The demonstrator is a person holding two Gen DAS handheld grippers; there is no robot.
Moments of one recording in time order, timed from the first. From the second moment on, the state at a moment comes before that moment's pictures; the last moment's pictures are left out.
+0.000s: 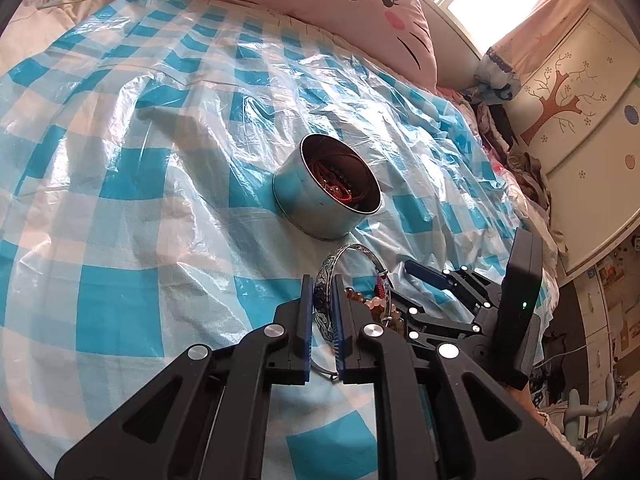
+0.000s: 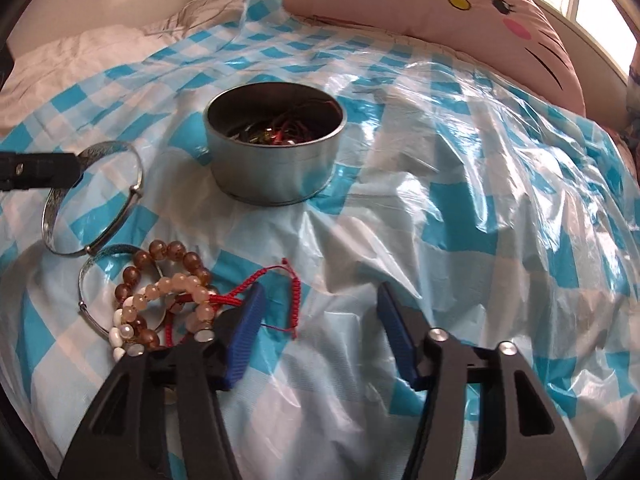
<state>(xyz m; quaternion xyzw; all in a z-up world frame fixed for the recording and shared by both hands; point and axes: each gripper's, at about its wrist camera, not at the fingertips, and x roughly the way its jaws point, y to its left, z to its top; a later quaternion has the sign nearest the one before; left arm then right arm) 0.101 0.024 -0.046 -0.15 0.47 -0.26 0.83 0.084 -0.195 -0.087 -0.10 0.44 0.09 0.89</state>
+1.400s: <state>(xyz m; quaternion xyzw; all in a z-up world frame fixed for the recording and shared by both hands) 0.096 0.023 -0.036 -0.15 0.46 -0.27 0.83 0.062 -0.236 -0.067 0.18 0.44 0.17 0.87</state>
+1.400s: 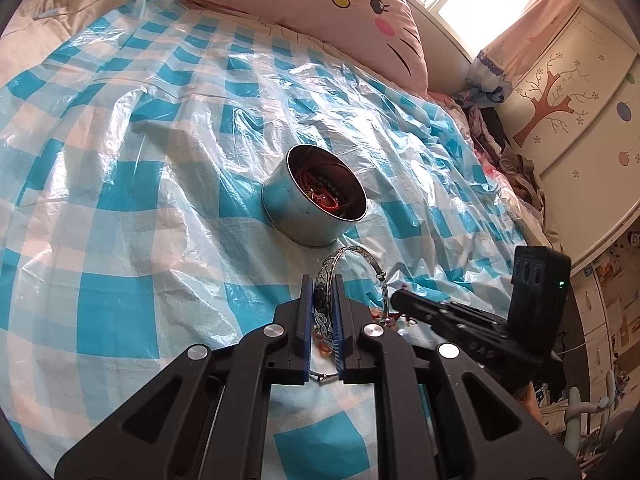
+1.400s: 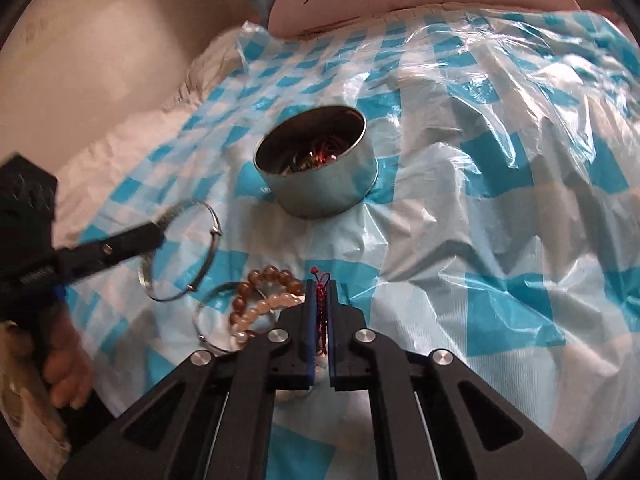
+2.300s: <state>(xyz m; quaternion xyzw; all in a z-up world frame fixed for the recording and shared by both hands) 0.086 -0.002 -0.017 -0.10 0.40 -0.26 0.87 0.044 -0.272 -0.037 0.35 0.29 0.24 0.86</state>
